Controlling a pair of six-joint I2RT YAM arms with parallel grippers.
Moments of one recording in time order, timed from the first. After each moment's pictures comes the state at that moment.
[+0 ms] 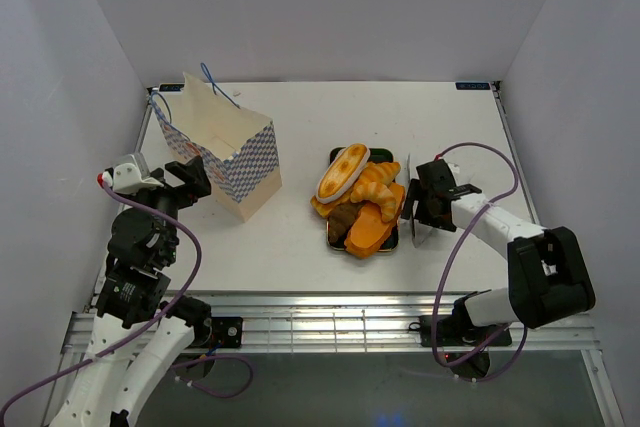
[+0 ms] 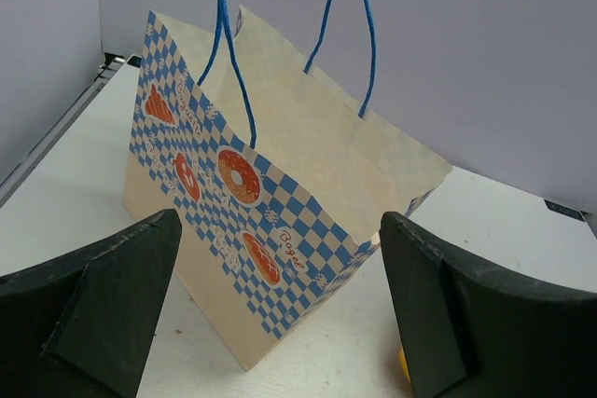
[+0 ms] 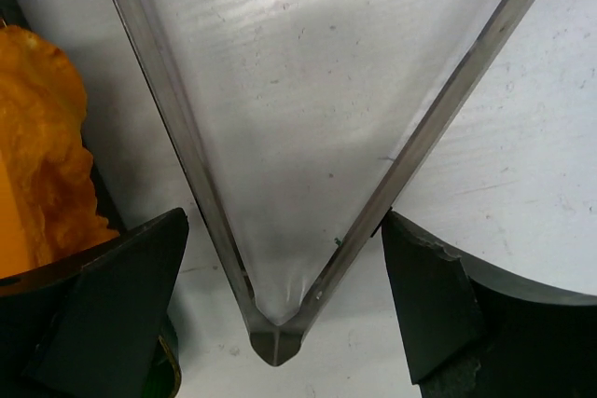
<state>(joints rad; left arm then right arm) -0.37 0.46 0.79 -0.26 -0.47 -0.29 0.34 1.37 0.71 -0.45 0.23 0.53</state>
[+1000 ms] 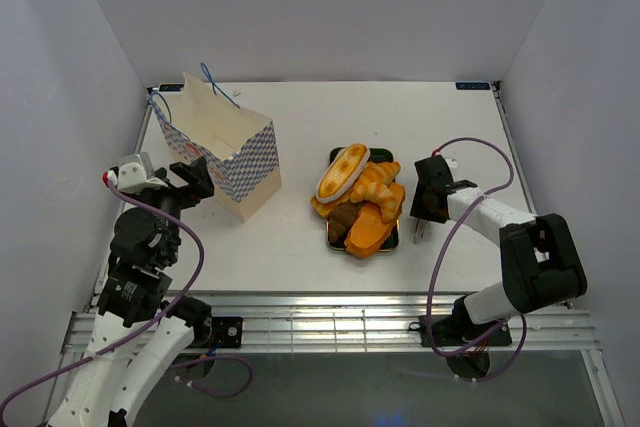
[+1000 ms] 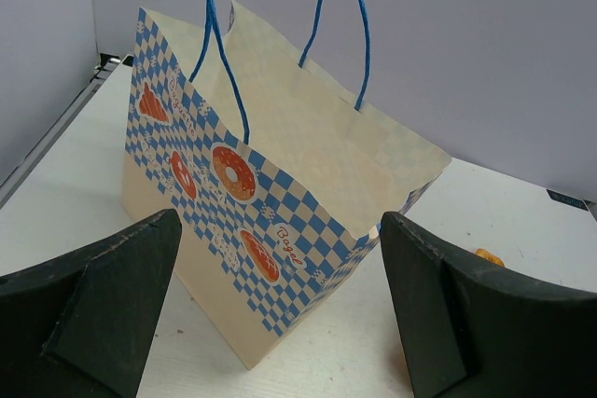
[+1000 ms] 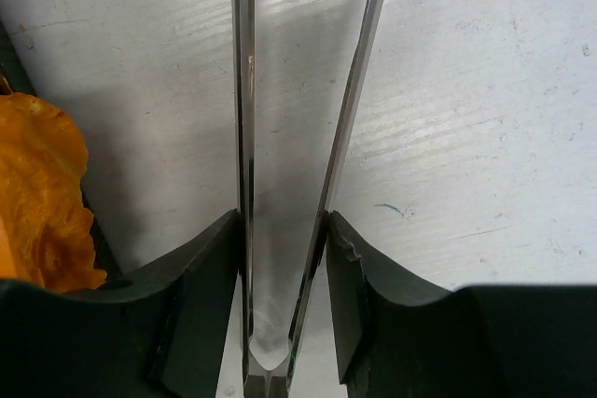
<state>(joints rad) -0.39 0.46 0.78 -0.25 -0.47 -0.27 0.32 1.47 0.75 -0.37 0.27 0.48</state>
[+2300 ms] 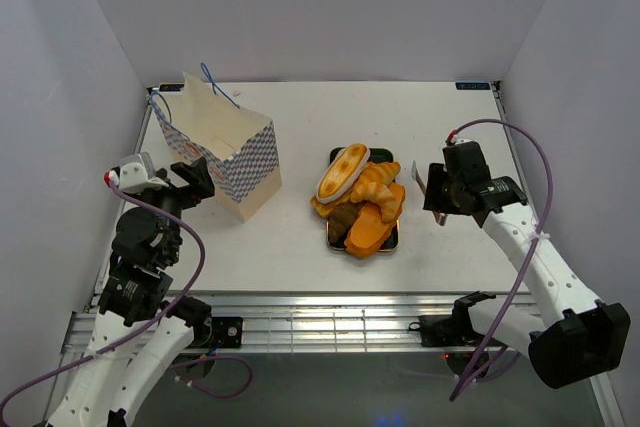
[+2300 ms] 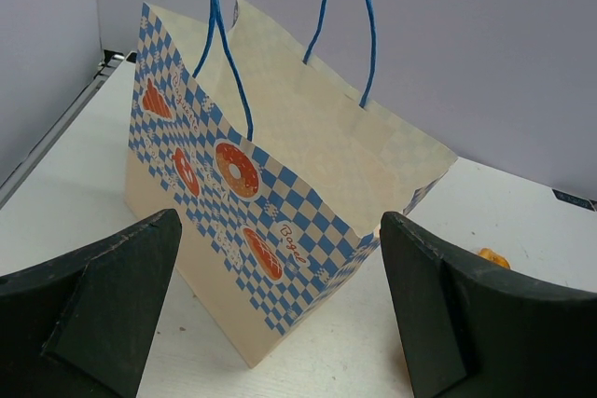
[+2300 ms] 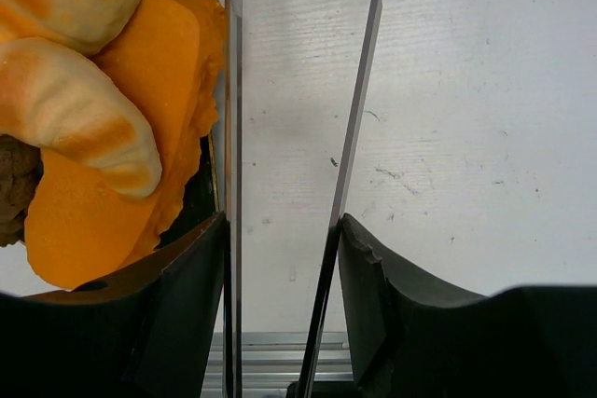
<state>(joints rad) -0.39 0.46 0.77 -0.24 -0.49 -0.27 0.32 1.07 0.95 -0.81 0.15 0.35</state>
